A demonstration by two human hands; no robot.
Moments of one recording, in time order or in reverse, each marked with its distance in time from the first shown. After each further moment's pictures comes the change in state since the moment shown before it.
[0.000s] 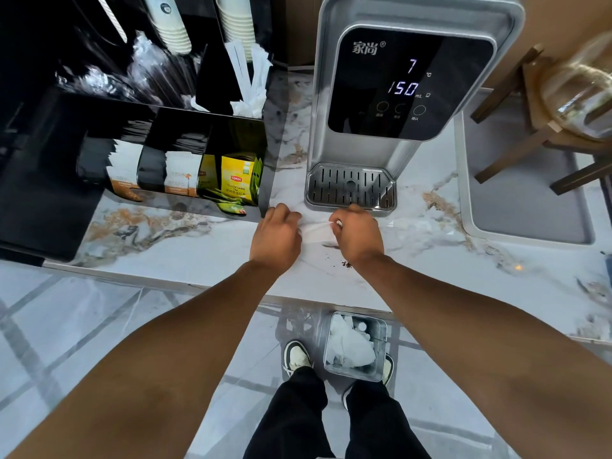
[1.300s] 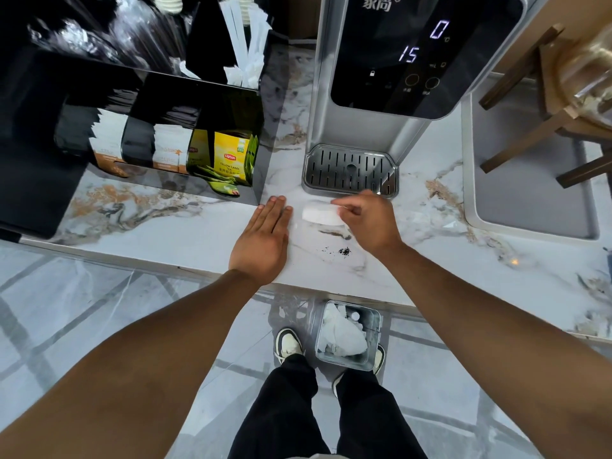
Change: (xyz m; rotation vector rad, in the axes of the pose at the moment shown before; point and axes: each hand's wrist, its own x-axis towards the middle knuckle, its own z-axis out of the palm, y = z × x) left_hand -0.039 -0.030 0.032 0.095 0.071 0.173; right_hand -0.007 0.024 -0.013 0.347 0.071 -0.069
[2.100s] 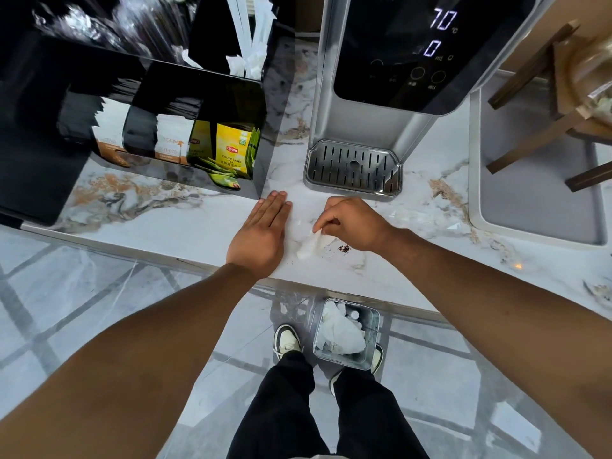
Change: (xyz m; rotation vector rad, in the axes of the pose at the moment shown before) left_hand -0.001 -0.001 -0.004 -0.027 0.003 0.003; right_hand 0.014 -0.005 0.005 -0.164 -0.493 -0.321
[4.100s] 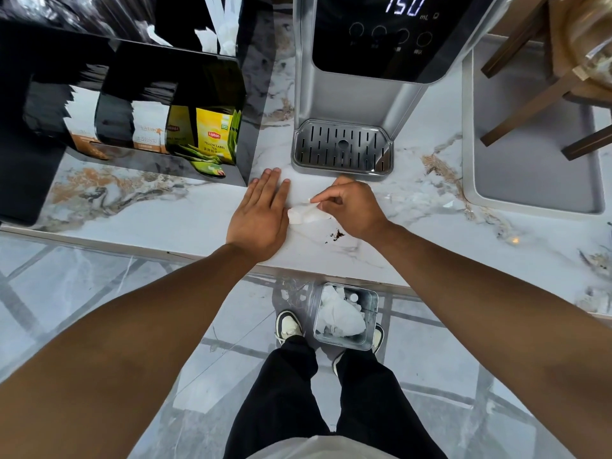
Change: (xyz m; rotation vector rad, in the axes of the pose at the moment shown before) left_hand 0.017 0.010 0.003 0.126 -0.072 0.009; right_hand -0.009 0.015 0.021 0.257 0.322 0.205
